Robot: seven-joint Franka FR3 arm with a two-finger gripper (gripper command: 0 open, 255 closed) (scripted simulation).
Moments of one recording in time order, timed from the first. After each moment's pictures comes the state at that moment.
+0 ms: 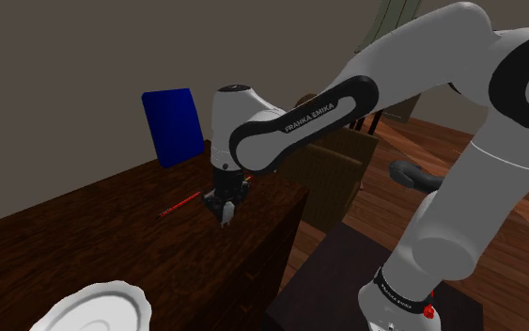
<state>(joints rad) 0.02 -0.03 0.42 -2.30 0.06 2.26 0.59</state>
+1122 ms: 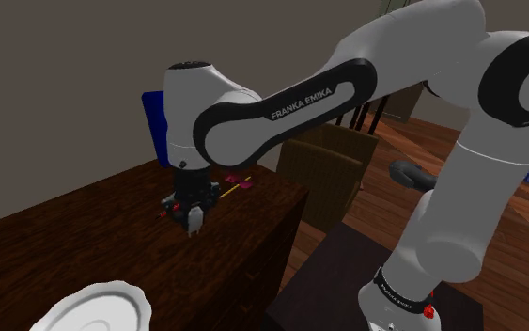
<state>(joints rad) 0.12 0.08 0.52 -2.06 0.00 2.11 0.81</state>
